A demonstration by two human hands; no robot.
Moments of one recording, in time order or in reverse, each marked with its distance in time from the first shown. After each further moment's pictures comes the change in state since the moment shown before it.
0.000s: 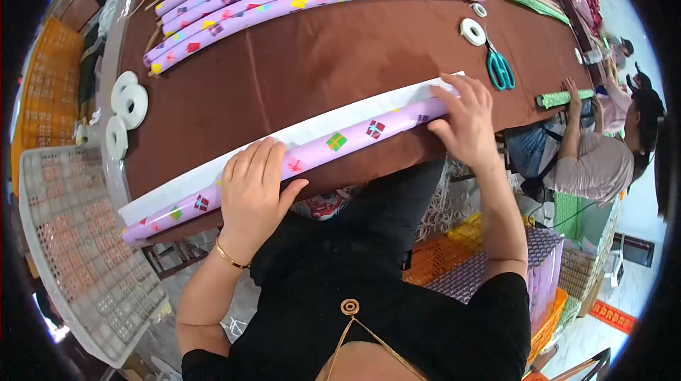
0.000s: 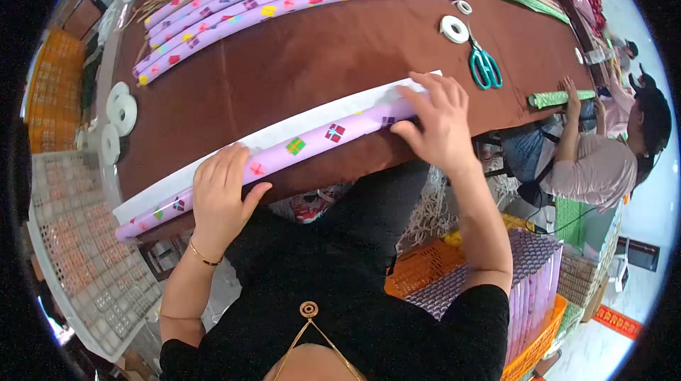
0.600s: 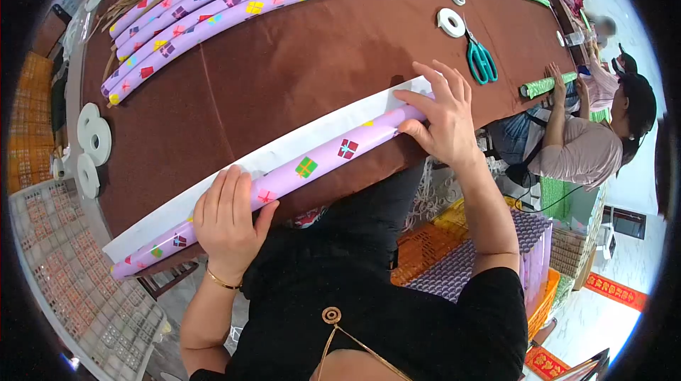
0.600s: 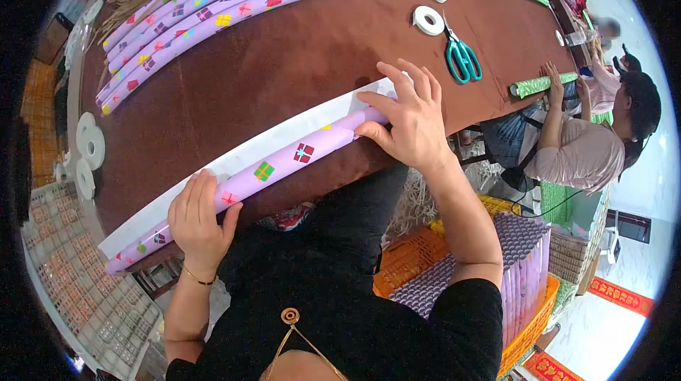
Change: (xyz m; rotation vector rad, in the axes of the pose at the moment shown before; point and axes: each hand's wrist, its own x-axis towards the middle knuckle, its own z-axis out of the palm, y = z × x) left_hand -0.006 0.000 0.017 0.148 0.066 -0.014; right_hand 0.014 0.004 0.008 -0.068 -0.028 0.021
